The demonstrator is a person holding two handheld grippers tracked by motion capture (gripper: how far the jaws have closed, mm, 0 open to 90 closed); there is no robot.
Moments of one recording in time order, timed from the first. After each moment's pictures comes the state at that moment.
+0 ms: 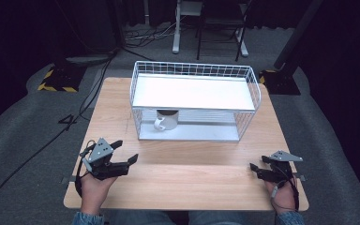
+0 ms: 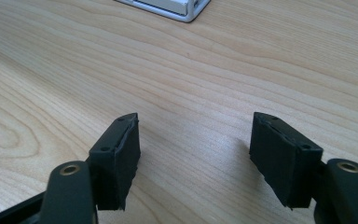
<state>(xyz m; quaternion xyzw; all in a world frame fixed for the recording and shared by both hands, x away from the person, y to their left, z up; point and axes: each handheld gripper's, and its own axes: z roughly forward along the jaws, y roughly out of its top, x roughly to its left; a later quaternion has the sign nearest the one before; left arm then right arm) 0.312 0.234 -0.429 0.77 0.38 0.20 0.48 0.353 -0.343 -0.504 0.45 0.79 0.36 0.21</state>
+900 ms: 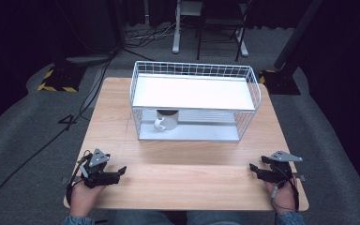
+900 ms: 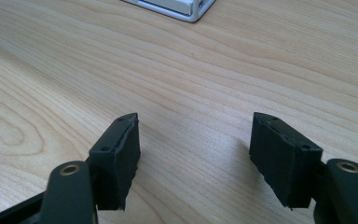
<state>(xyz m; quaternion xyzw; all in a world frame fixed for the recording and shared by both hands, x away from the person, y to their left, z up) 0.318 0.263 -0.491 0.80 0.44 0.18 0.36 0.353 -0.343 -0.504 0.45 0.79 0.36 0.21</state>
